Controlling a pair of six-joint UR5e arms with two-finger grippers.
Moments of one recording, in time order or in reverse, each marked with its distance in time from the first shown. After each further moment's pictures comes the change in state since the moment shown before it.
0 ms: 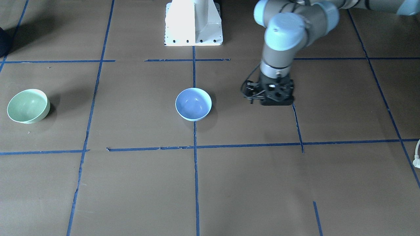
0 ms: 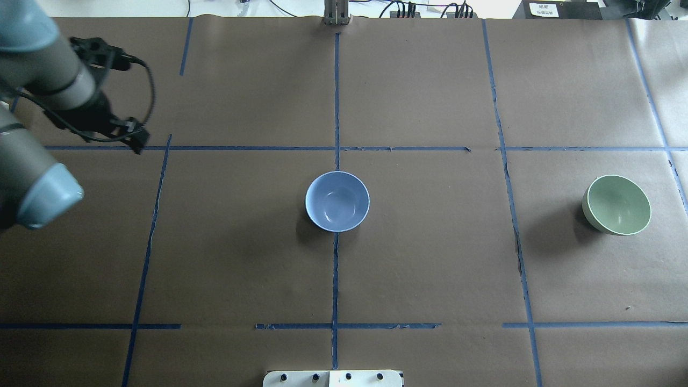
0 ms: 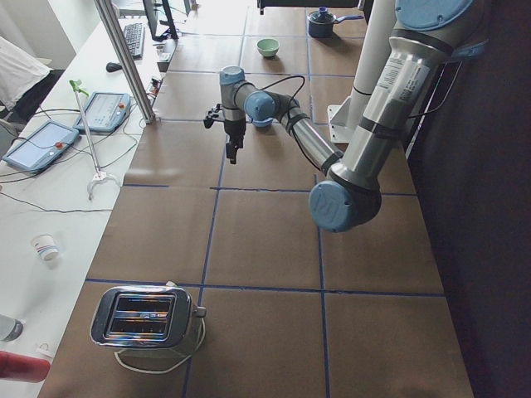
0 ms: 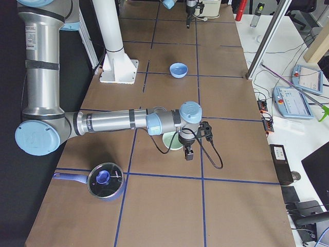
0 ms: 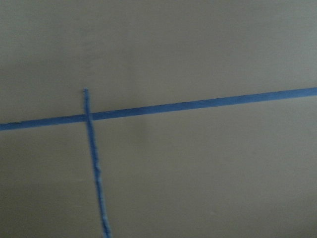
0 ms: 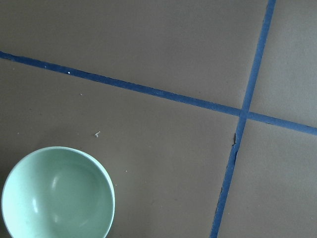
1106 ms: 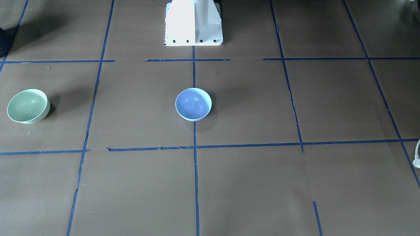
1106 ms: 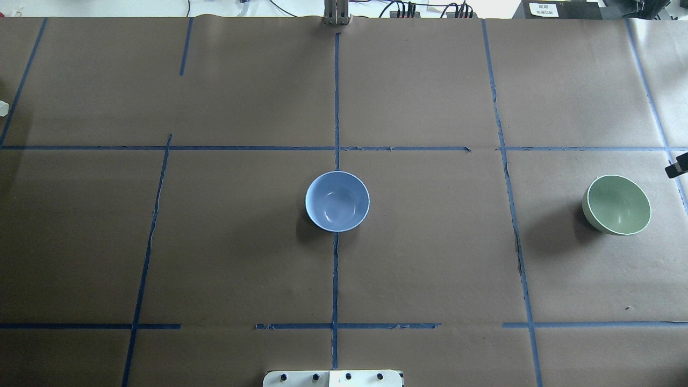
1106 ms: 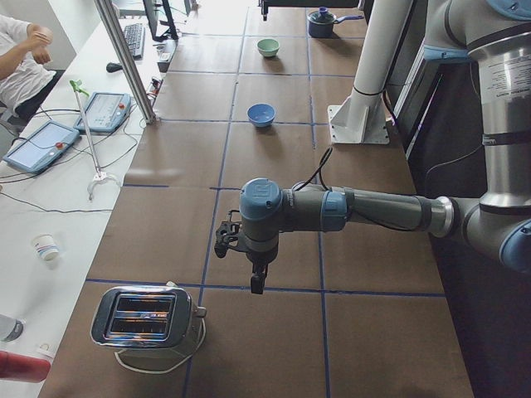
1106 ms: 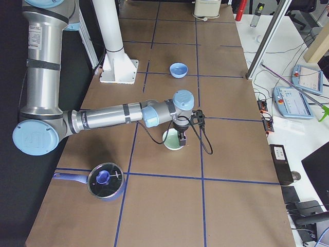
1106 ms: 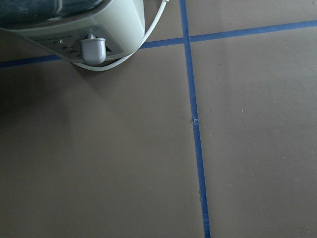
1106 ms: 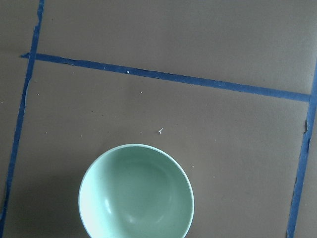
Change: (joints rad) left arm -0.584 0.507 0.012 -0.115 -0.177 0.570; right arm -0.126 -0.081 0.095 0.146 0.025 0.295
